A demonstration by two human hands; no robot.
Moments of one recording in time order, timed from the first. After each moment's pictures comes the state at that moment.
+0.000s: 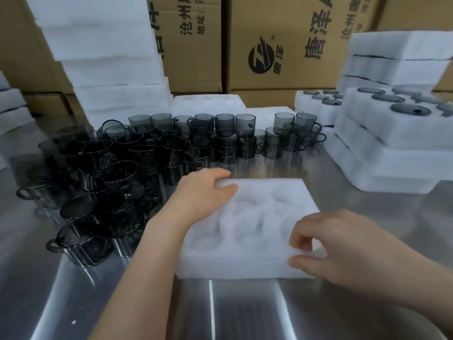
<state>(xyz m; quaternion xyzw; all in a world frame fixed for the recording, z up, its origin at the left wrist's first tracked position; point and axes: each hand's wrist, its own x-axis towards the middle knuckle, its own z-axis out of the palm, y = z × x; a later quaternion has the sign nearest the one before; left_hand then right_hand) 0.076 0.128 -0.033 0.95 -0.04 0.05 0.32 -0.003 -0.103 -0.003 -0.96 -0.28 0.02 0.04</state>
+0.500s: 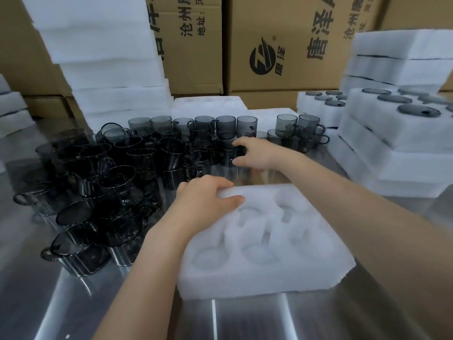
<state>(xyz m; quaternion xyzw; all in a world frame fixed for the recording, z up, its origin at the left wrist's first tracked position) 0.072 0.124 -0.032 0.95 -0.01 0.04 0.30 0.216 -0.020 -0.015 -0.95 -0.21 0.04 0.21</state>
